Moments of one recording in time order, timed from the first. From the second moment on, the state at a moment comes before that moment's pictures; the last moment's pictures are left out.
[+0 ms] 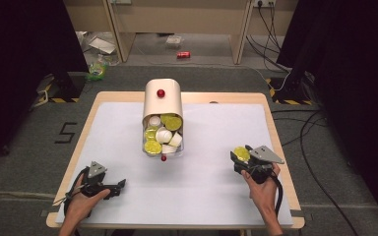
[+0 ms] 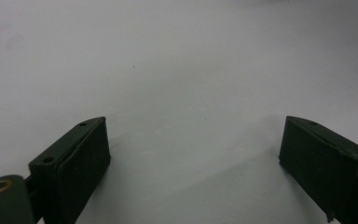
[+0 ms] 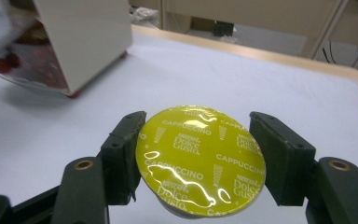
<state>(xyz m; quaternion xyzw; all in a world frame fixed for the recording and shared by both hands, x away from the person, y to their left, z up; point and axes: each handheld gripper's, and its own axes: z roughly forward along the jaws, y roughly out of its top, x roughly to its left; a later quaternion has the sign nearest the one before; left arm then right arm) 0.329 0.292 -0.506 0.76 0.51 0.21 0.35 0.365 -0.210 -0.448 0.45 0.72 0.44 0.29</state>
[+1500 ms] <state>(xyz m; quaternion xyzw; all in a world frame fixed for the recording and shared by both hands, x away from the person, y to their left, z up) 0.329 0.292 -0.506 0.76 0.51 0.21 0.35 0.375 -0.222 -0.492 0.49 0.75 0.35 0.28</state>
